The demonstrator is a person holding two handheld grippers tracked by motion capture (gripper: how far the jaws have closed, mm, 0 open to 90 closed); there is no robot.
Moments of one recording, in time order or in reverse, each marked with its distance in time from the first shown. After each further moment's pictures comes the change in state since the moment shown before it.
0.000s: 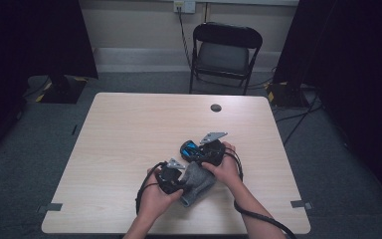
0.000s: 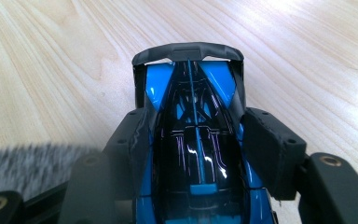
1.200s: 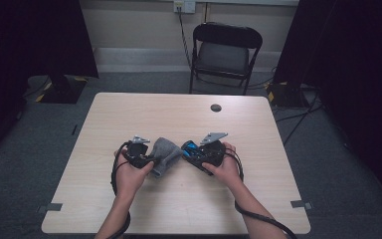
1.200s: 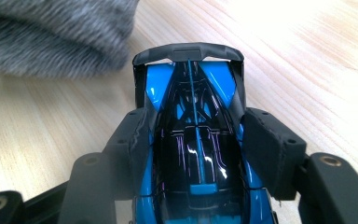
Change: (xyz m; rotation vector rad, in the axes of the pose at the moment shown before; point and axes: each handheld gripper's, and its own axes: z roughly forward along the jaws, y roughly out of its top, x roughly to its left) left arm 0.091 0.009 -0.038 -0.125 0.255 -0.190; right arm 0.000 -0.002 -0.001 -0.007 0.002 -0.005
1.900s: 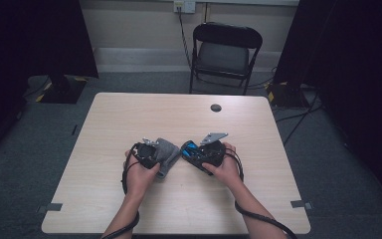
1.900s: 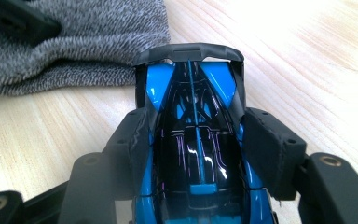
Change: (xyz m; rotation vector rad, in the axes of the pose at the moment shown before) left arm -0.007 -0.007 0.042 0.093 0.097 0.058; right arm 0.000 -0.001 0.000 -0.004 -0.002 -0.002
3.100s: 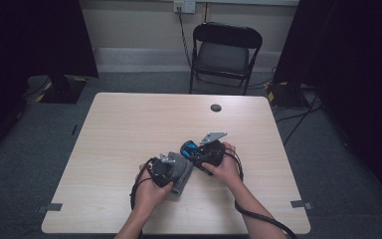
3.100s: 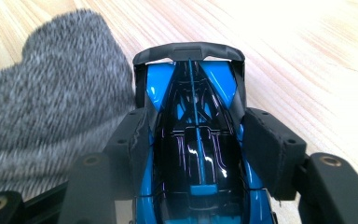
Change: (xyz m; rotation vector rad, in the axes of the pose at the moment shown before) left arm -0.059 -0.024 -0.010 0.050 -0.151 0.129; right arm 0.000 0.002 0.000 0.015 -0.002 -0.006
